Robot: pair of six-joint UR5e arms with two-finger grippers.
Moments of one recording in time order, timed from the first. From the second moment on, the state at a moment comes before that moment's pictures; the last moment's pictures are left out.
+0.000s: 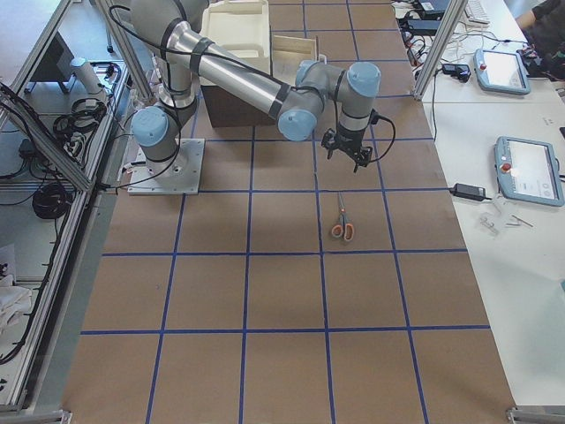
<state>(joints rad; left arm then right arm) -1.56 -1.47 -1.62 -1.47 1.59 -0.12 1.13 -1.21 1.54 -1.92 -1.61 -1.50</state>
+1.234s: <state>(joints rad) -1.56 -1.47 -1.62 -1.48 1.59 -0.12 1.00 -0.97 1.58 -2.20 -1.52 -2.16</state>
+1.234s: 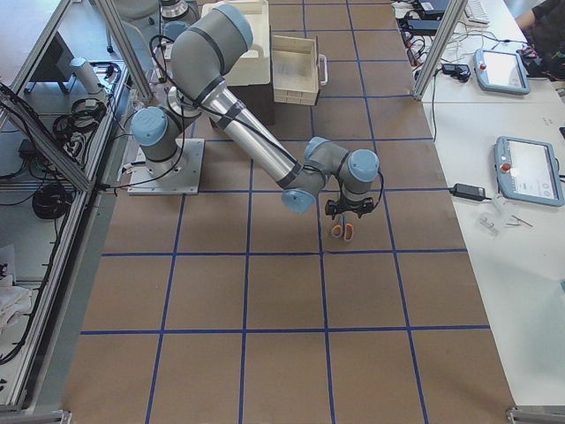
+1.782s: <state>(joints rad) -1.56 -1.46 -1.62 -1.48 1.59 -0.12 1.01 -0.97 1.64 -2.26 -1.54 -2.14</state>
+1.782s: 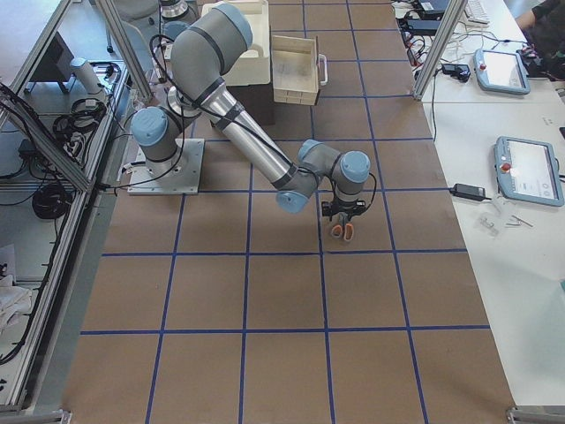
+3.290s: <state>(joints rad) -1.56 -1.46 -1.62 -1.48 1.59 -0.12 1.26 -1.40 1.64 -1.91 -1.59 -1.80</state>
